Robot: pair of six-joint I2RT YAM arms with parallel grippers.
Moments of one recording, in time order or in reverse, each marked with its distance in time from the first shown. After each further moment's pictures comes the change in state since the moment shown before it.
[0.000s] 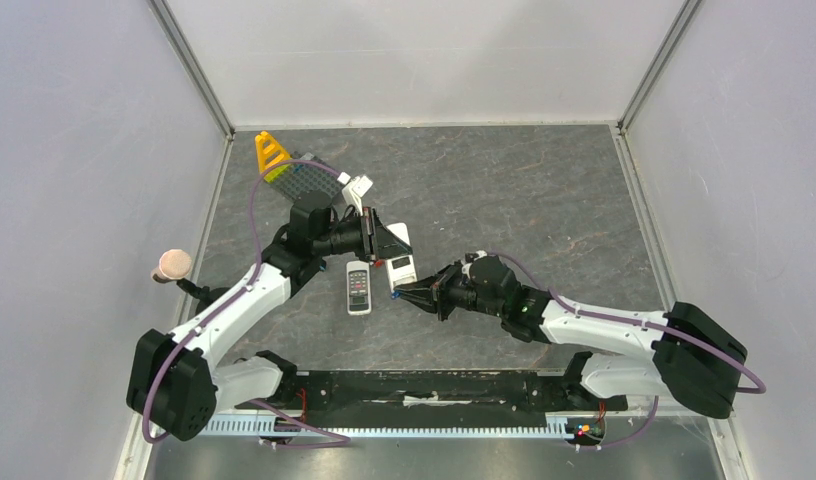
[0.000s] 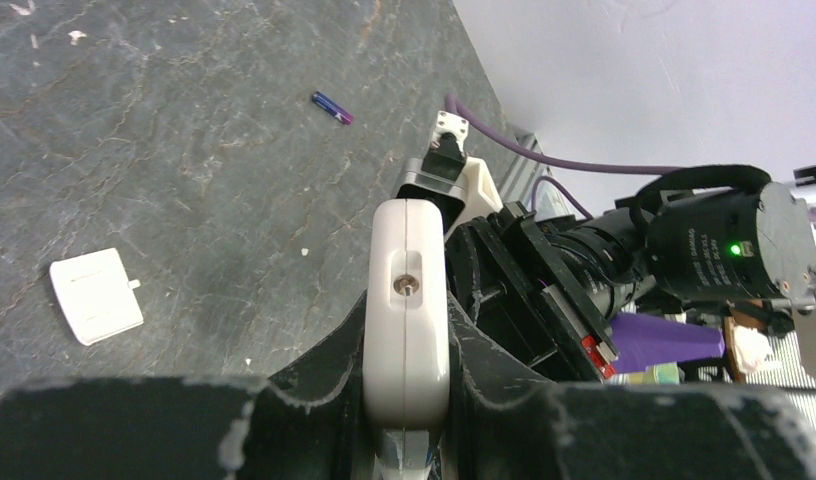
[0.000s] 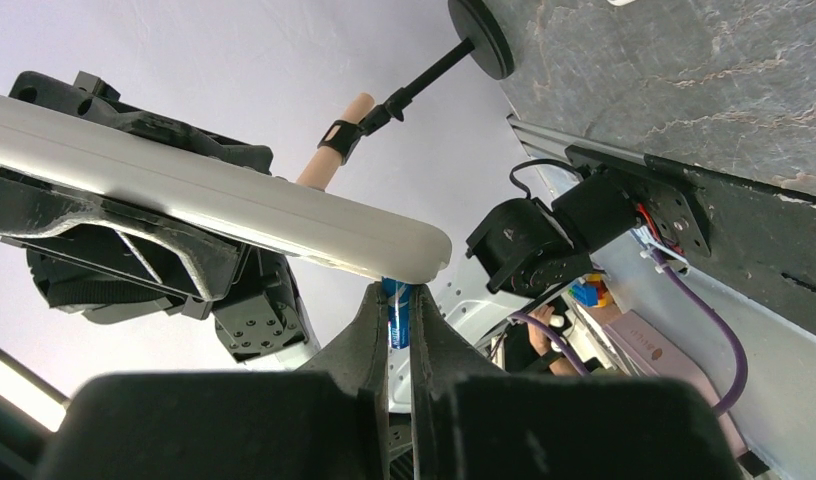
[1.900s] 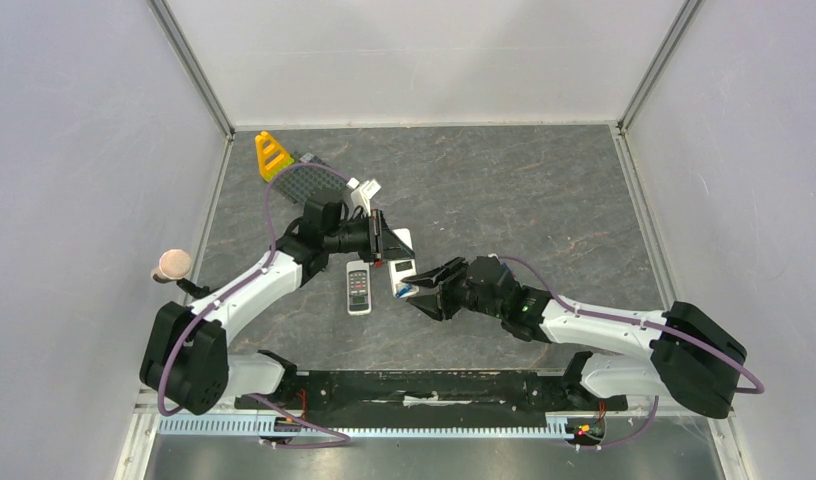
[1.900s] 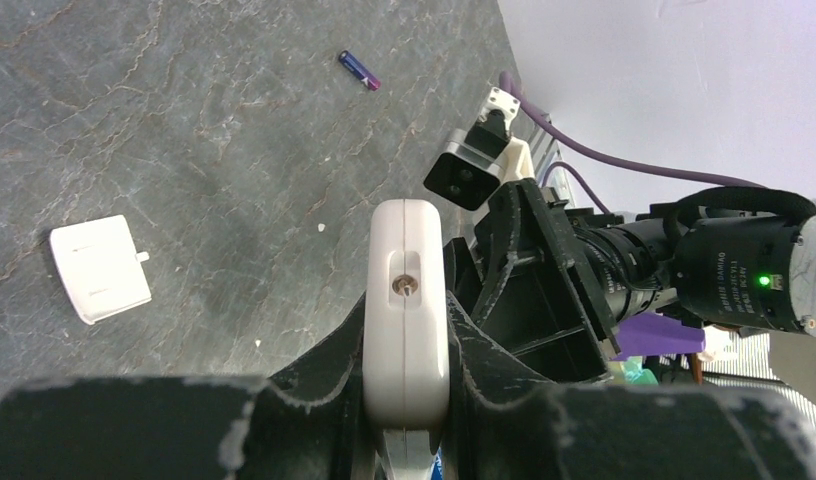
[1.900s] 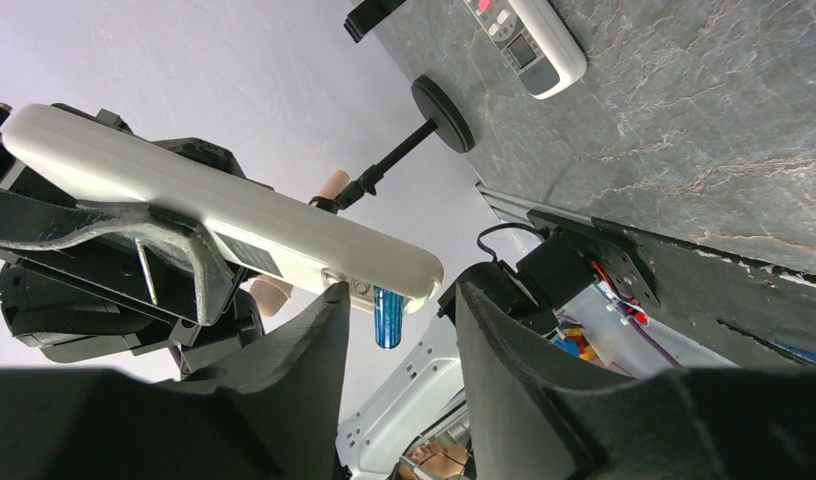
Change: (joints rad) left arm 0.010 0.133 0.022 -0.020 0.043 -0.003; right arm -0.012 -0.002 -0.019 -0.089 0.098 0.000
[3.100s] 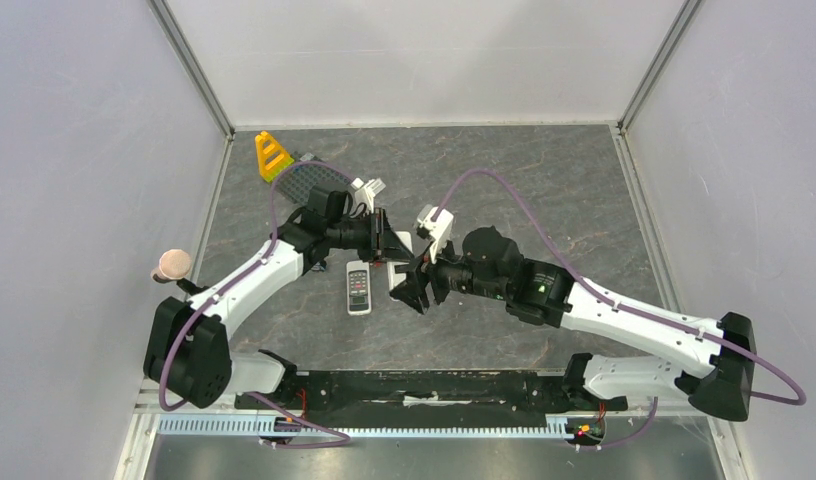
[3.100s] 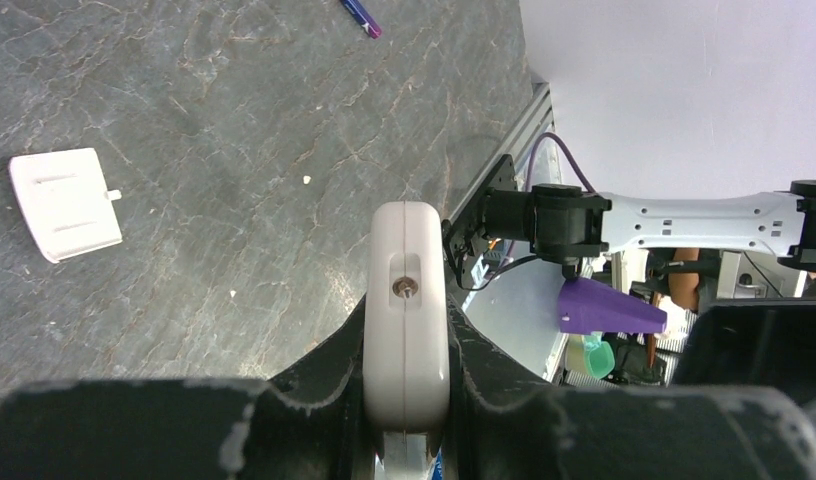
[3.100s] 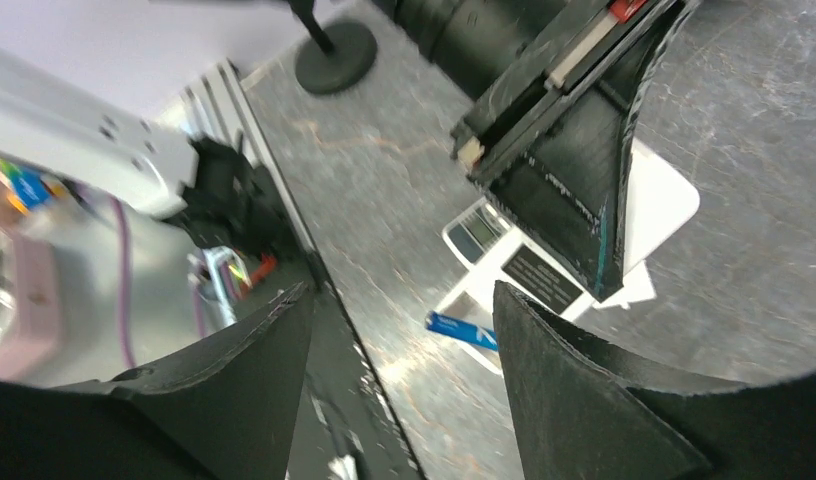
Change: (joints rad) left arm -0.001 0.037 0.109 -0.228 0.034 0.002; right arm 0.115 -0.085 0.474 -0.415 -0.027 -1.747
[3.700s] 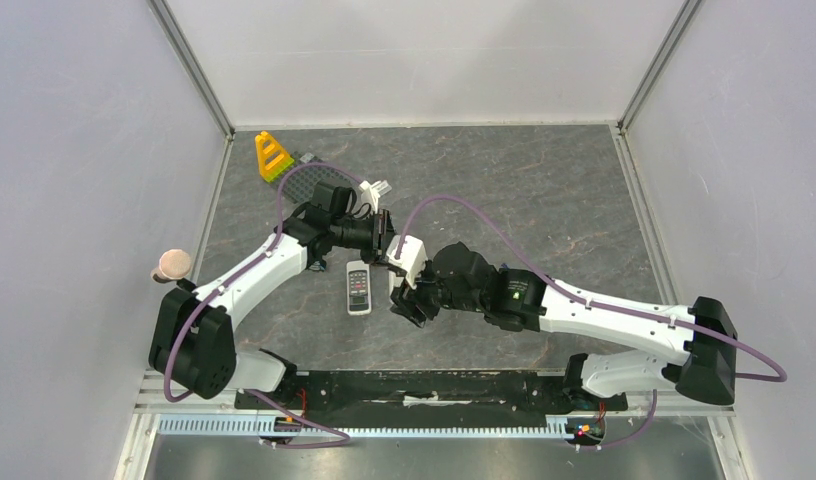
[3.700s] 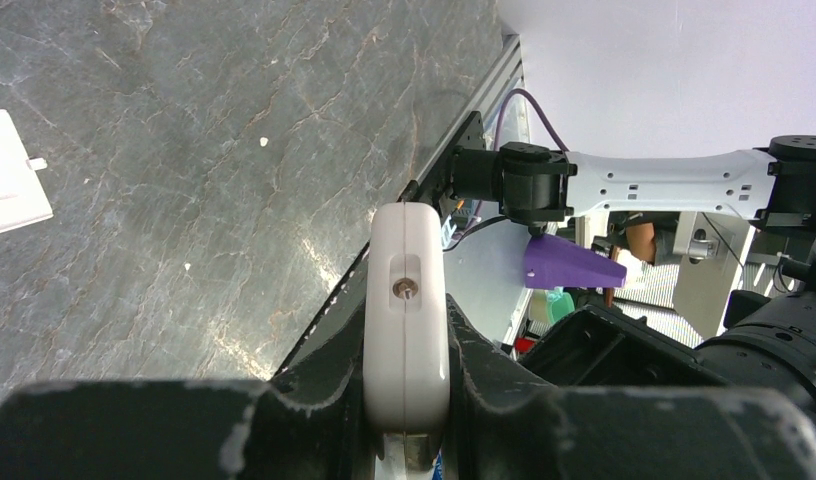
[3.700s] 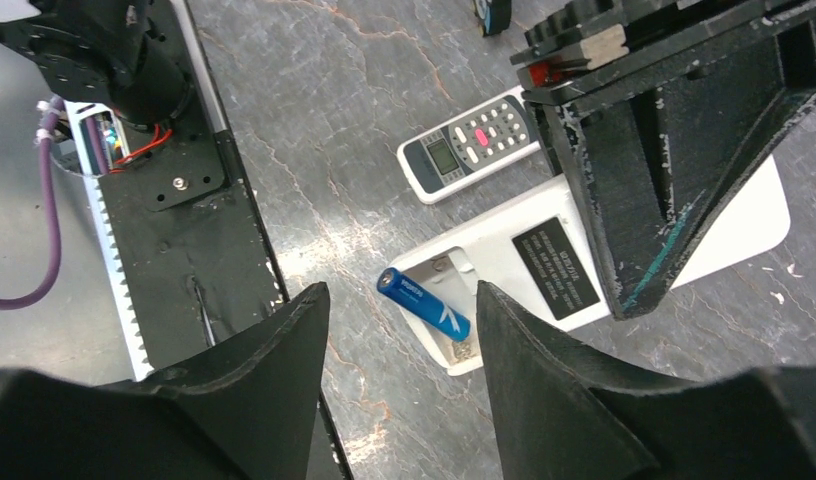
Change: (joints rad) left arm 0.000 0.048 0.046 -0.069 0.106 0.003; right arm 0.098 0.107 0.003 -0.078 0.071 -0.246
